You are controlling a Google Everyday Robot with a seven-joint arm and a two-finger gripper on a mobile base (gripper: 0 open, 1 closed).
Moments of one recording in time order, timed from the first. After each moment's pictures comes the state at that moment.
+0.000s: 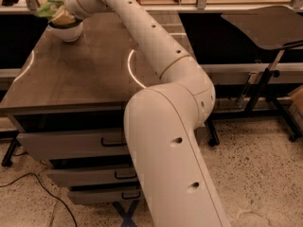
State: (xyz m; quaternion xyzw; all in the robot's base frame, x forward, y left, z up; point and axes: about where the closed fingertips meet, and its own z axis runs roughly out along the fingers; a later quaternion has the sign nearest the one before) arm 0.832 0.298 0.961 -0.66 0.49 0.12 0.56
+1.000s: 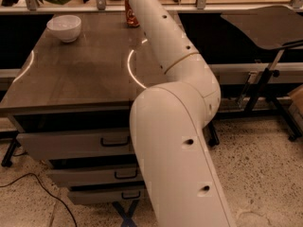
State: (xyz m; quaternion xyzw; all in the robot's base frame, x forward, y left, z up) arm 0.831 0.276 1.057 -0.63 0.43 0.08 0.64
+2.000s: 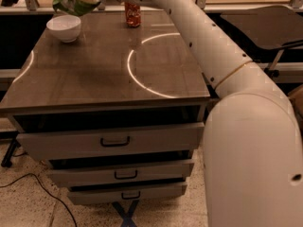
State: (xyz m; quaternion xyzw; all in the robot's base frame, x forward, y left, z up) arm 0.782 0.204 1.048 -0.59 0.45 0.13 0.66
